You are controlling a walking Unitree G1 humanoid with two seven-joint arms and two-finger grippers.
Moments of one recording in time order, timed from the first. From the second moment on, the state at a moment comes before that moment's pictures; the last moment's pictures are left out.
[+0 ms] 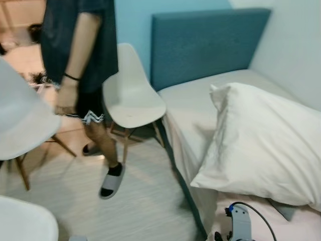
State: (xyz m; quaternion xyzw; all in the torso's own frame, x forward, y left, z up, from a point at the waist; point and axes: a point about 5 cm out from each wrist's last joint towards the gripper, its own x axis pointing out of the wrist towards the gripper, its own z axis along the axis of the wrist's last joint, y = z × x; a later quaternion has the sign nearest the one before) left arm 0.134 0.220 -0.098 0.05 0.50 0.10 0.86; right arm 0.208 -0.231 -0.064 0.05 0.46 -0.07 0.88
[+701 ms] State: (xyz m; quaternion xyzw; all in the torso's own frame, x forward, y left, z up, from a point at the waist) left arm 0.128 0.218 -0.101 0.05 0.51 0.10 0.85; right arm 0.273 -0.166 -0.003 0.29 0.28 0.30 0.87
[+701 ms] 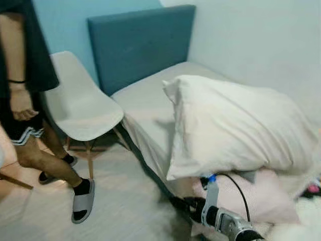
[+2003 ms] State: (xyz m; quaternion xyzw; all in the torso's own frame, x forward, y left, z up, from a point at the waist) left arm 0.128 0.217 -0.101 0.06 0.51 0.07 0.86; right arm 0.333 -0.176 0.067 0.38 0.09 0.24 0.89
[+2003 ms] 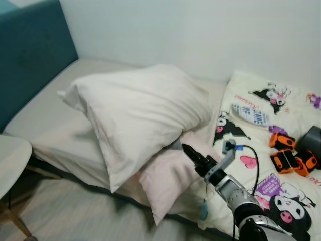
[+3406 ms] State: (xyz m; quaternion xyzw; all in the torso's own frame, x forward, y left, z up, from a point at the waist) left arm 0.107 0.222 -0.104 0.07 0.52 0.06 0.85; right arm 0.331 -0.189 0.044 0.45 0.16 0.06 0.88
